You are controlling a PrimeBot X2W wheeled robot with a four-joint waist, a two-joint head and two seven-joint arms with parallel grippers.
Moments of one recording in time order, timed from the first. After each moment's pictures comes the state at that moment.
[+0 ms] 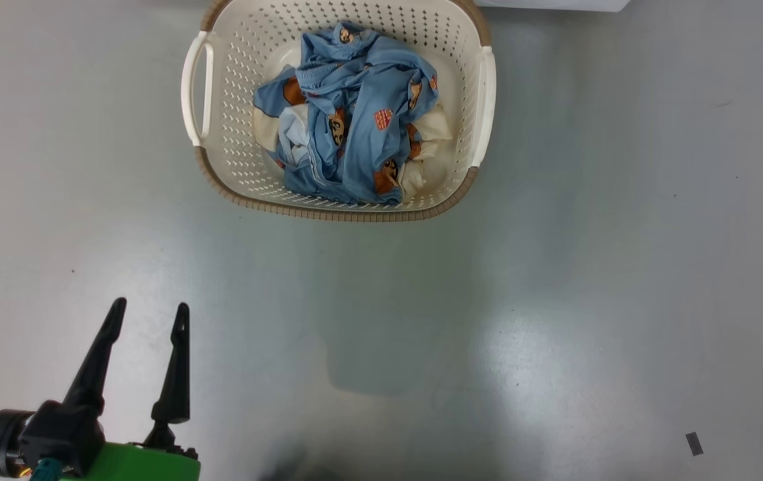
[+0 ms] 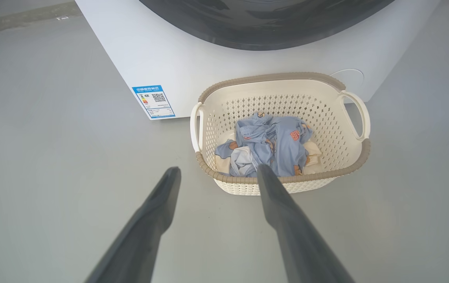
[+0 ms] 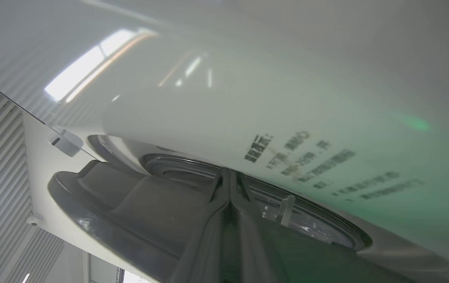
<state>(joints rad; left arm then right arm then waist) -0.03 0.04 0.04 -0.06 -0.07 -0.02 -0.26 -1.19 -0.29 0.05 0.28 1.58 0.13 0.43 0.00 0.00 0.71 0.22</state>
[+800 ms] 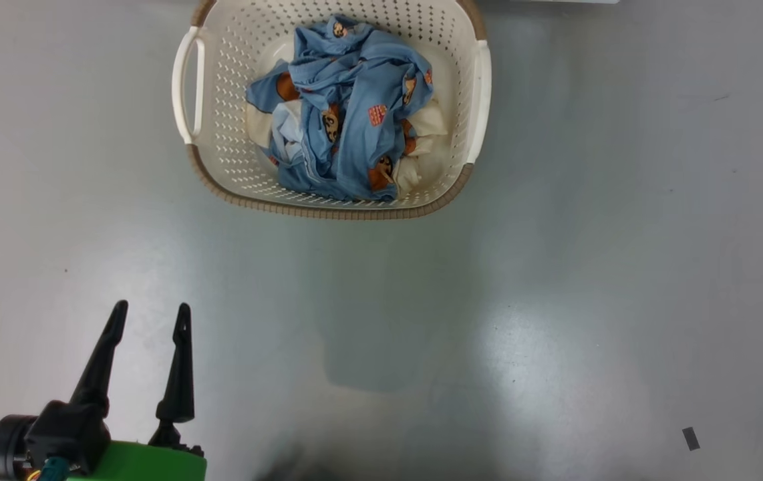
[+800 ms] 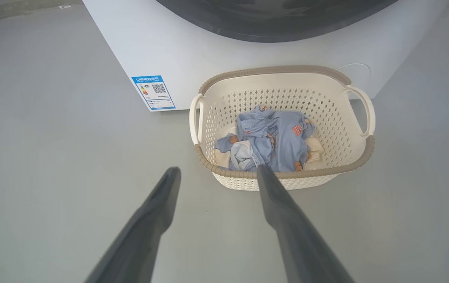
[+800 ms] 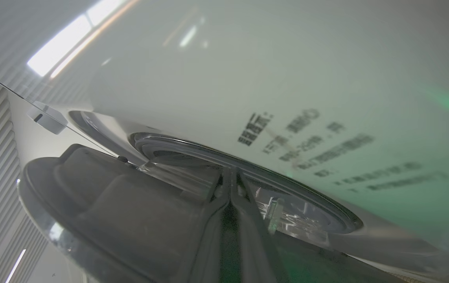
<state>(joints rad) -0.03 0.03 0.01 -0.05 -0.09 0.03 -0.26 -1.22 -0.31 0.10 0.28 1.57 0.13 0.51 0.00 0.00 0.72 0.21</state>
